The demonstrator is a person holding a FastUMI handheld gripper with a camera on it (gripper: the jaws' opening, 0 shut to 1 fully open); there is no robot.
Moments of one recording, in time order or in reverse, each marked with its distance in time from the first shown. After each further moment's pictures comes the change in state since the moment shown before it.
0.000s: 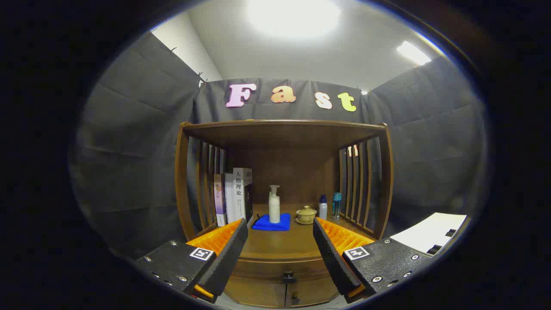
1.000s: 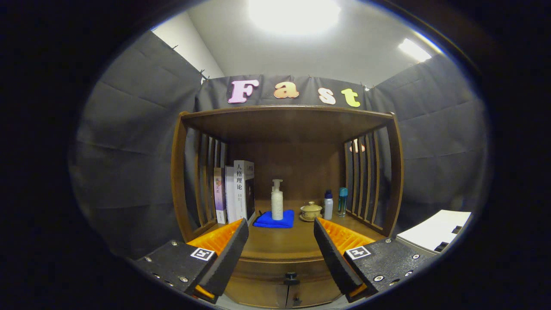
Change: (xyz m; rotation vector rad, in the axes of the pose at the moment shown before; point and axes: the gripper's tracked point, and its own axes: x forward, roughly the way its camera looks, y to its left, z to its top) arm 0.026 0.013 -0.034 0.052 0.021 0.059
